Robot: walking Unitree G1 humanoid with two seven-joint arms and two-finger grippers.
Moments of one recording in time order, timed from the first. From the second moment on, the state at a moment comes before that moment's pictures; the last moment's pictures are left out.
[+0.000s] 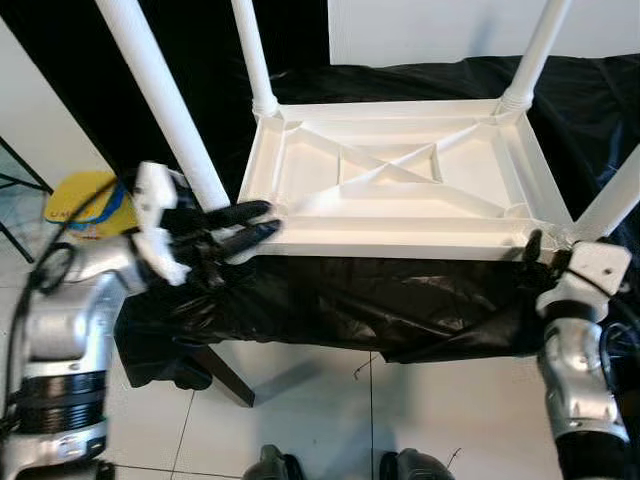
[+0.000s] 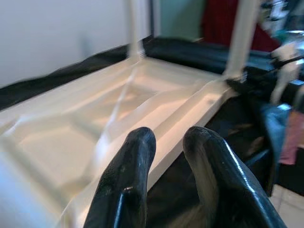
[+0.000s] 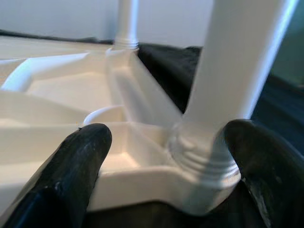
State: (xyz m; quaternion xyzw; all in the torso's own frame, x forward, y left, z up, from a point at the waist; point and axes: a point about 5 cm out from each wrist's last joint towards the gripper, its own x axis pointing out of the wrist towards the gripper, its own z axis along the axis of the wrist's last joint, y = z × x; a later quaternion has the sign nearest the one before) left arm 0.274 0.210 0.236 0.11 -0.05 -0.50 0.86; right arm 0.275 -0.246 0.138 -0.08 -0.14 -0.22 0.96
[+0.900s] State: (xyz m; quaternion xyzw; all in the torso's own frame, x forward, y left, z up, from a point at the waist) left arm 0.348 0.314 0.222 0.13 0.04 -0.18 0.97; right arm 0.264 -0.168 0.107 -0.06 -0.04 -0.07 0.99
